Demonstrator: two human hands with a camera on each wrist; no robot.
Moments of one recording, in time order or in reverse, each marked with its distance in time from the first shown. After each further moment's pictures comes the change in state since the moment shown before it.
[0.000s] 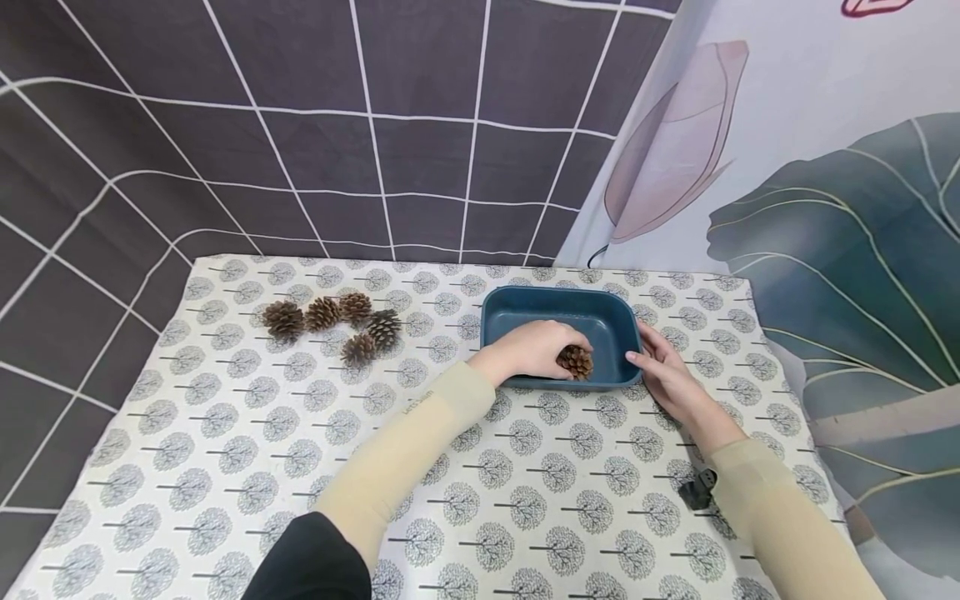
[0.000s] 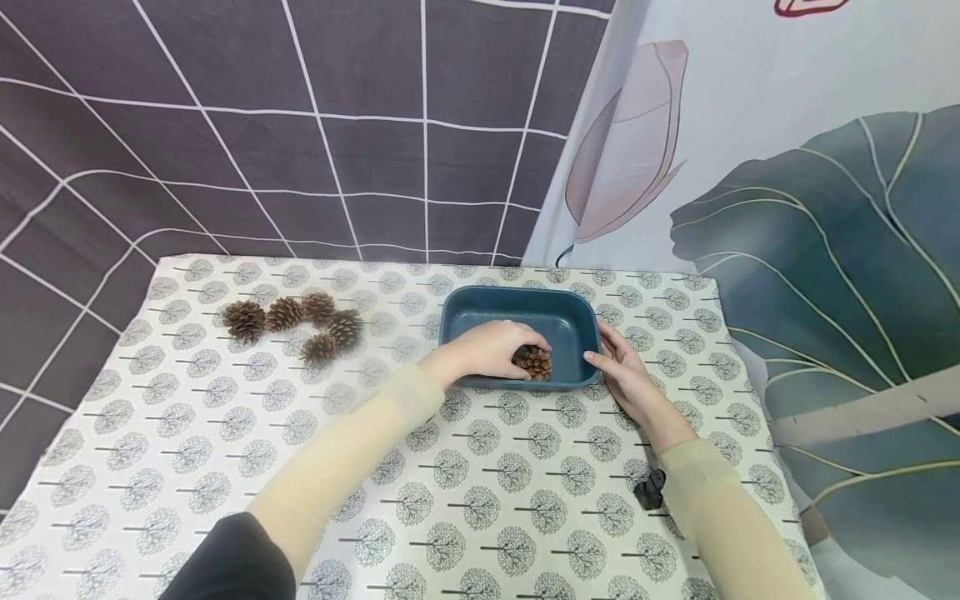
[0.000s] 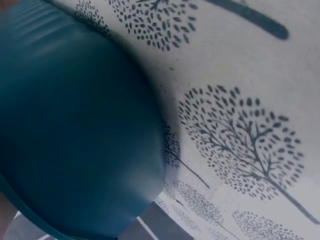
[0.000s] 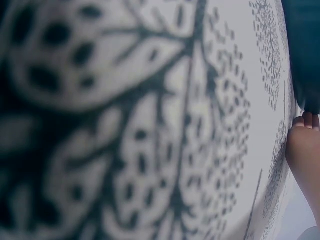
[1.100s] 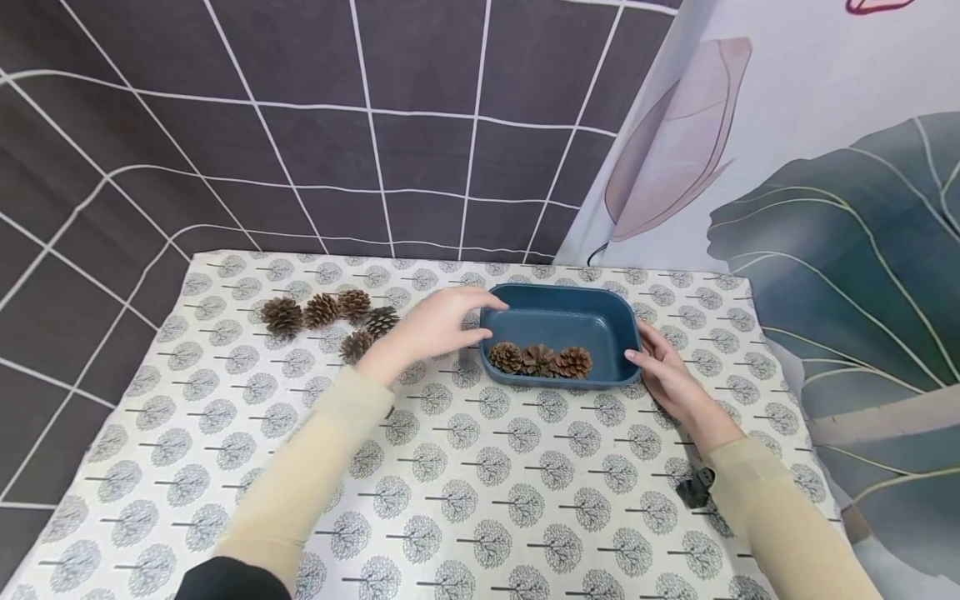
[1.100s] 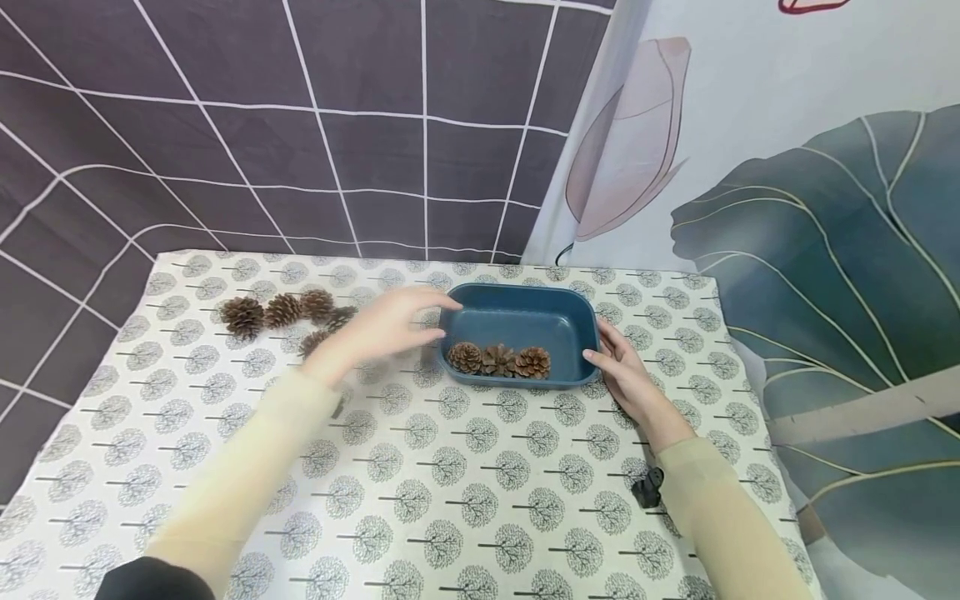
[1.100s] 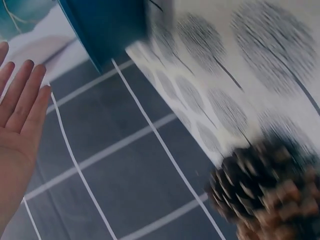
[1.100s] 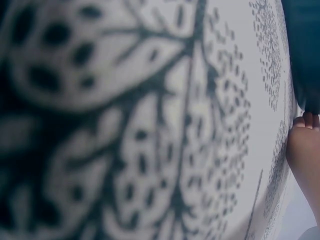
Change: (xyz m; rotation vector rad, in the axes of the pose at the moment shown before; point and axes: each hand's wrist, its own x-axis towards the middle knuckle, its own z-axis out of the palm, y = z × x) left_hand -0.117 -0.035 -0.061 -0.066 0.268 -0.151; right_hand 0.001 0.000 -0.002 -0.020 -0.004 0.019
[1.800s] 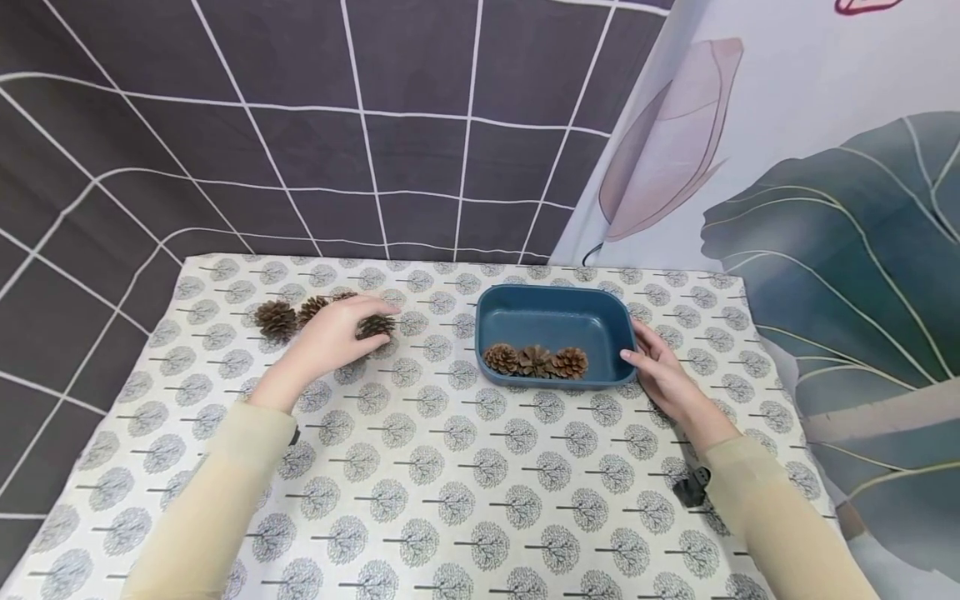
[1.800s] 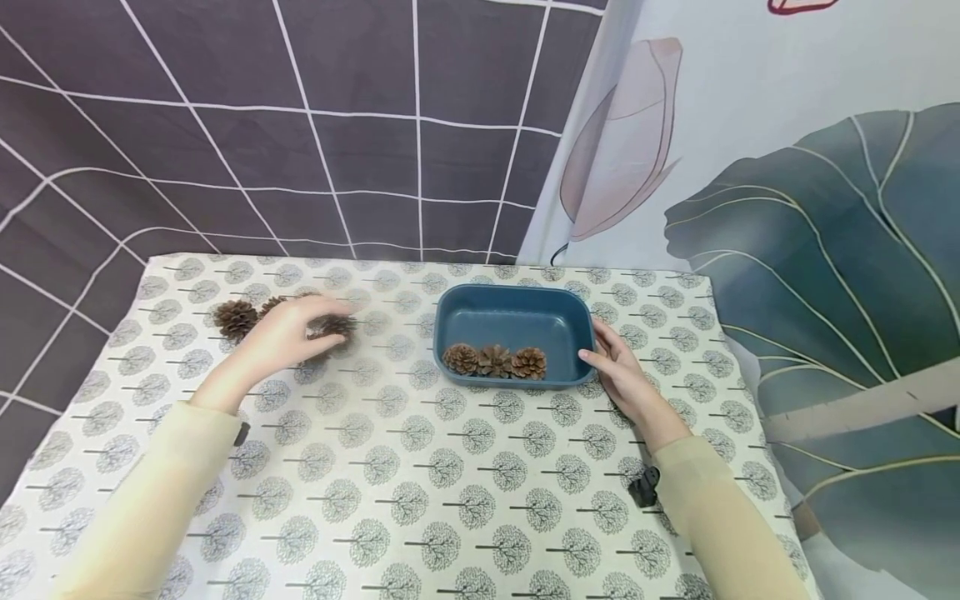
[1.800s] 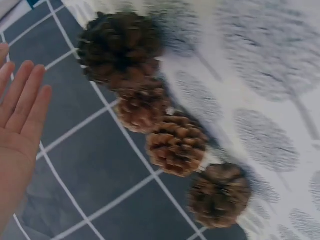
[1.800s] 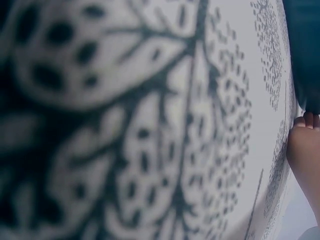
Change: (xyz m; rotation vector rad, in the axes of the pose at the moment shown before) left_hand -0.097 -0.059 -0.035 0.056 0.127 -0.220; right_hand 0.001 0.000 0.001 0.010 0.014 0.000
